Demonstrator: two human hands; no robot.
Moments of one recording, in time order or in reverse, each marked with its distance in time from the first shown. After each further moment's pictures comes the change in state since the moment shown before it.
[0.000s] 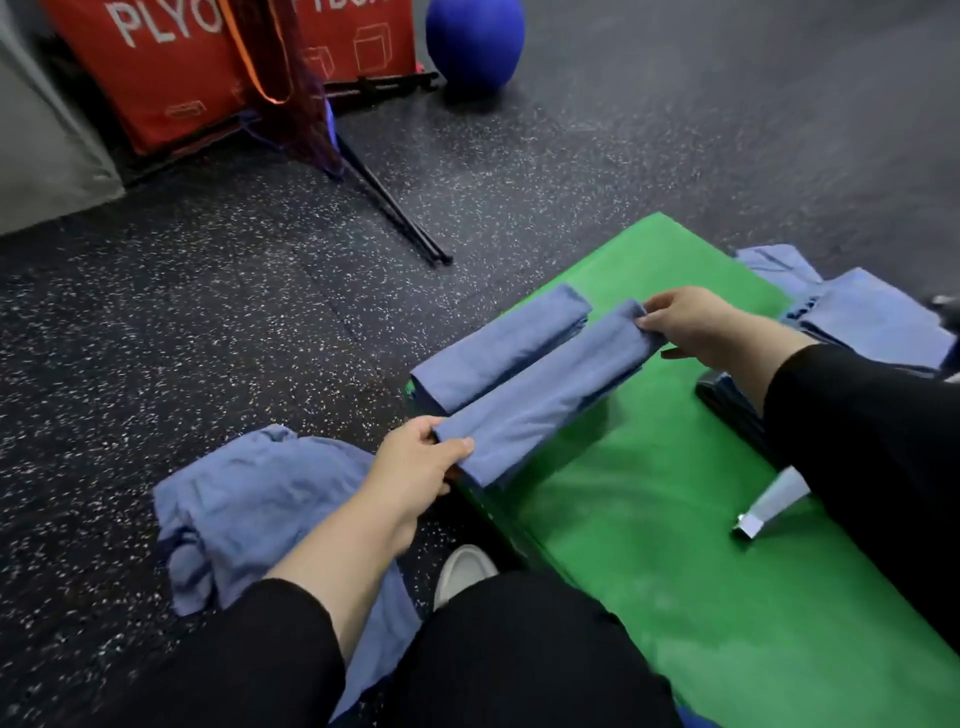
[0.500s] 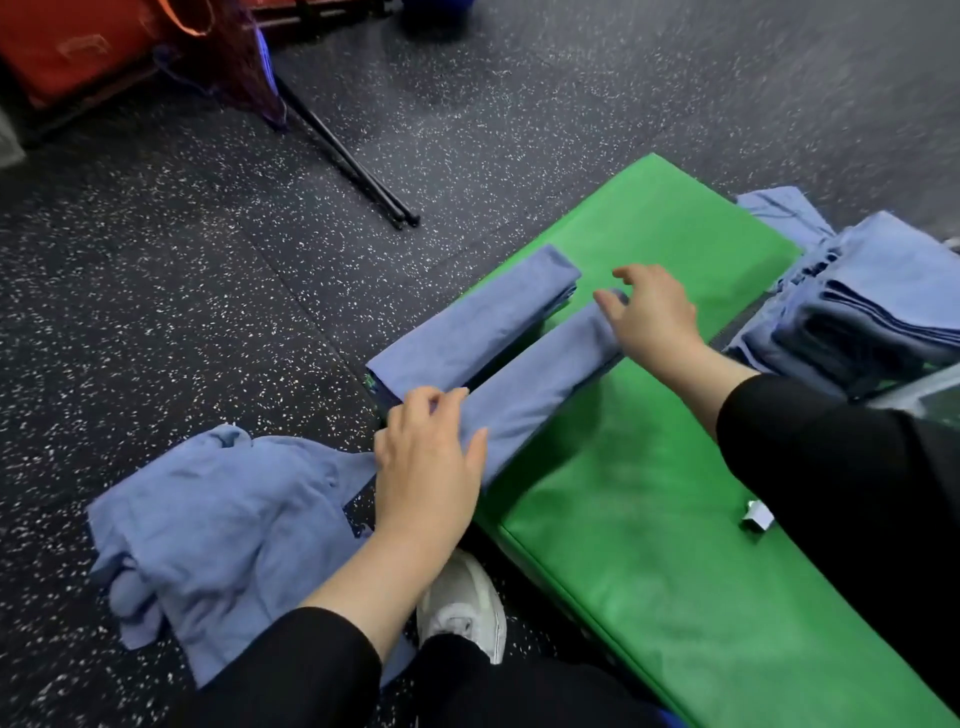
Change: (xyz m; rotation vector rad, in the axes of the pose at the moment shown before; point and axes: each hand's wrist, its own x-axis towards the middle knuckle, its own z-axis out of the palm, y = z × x) left_hand 0.057 -0.038 0.051 0.924 0.304 0.576; right_hand 0.053 0.044 0.057 -0.408 0.352 -0.151
